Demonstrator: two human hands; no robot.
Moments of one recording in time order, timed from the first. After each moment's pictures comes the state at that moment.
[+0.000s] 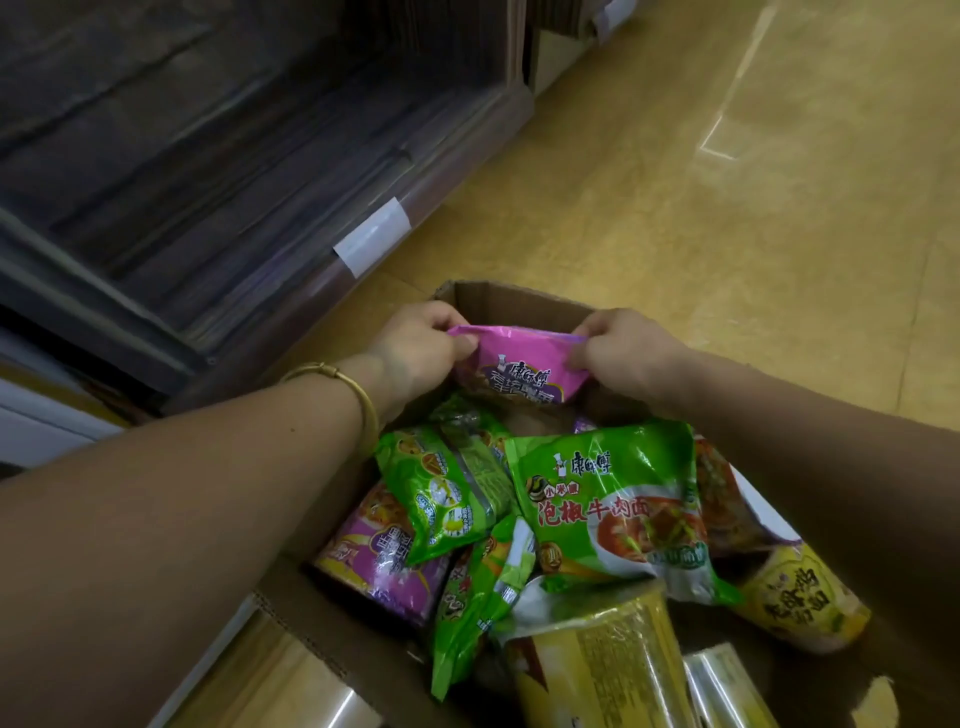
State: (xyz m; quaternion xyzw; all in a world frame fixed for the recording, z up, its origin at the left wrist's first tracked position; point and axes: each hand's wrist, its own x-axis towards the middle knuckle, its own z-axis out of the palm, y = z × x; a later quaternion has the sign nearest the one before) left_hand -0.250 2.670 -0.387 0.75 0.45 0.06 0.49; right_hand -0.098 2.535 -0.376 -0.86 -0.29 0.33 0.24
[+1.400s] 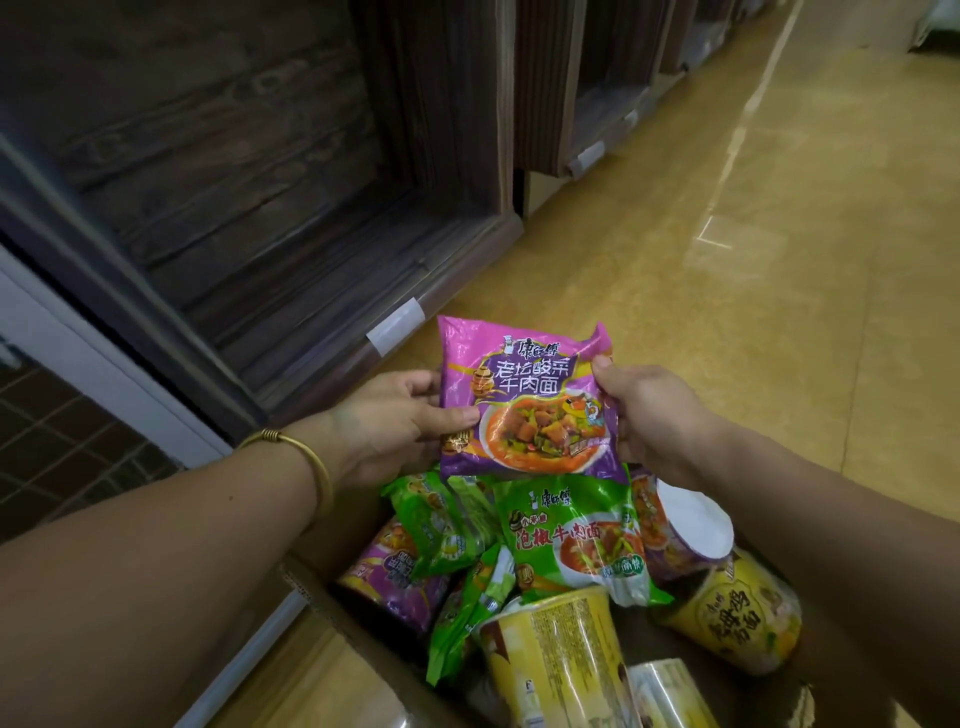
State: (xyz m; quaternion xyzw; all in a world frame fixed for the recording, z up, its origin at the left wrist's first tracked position) left_hand -0.301 2.614 -0.282 0.53 0.40 0.03 0.75; right_hand -0.121 2.461 -0.294 -0.70 -0.14 0.46 0.52
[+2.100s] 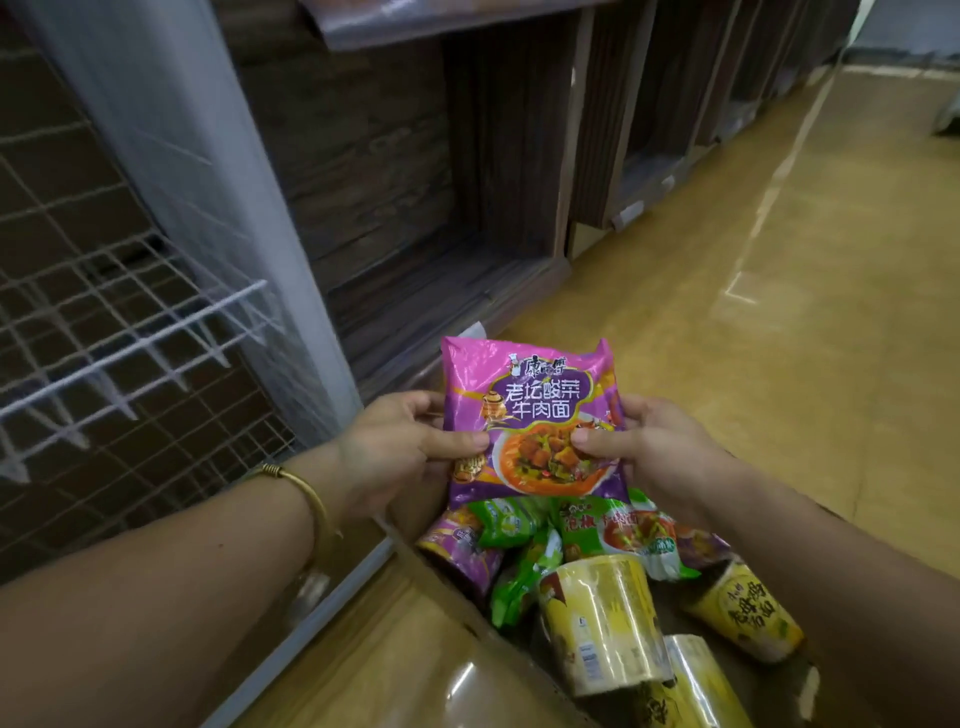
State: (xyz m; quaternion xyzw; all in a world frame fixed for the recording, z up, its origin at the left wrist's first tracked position) left_hand -0.416 2.573 -0.219 0.55 0.39 0.13 0.73; right_hand -0.218 2.431 -0.236 -0.60 -0.24 0.51 0.56
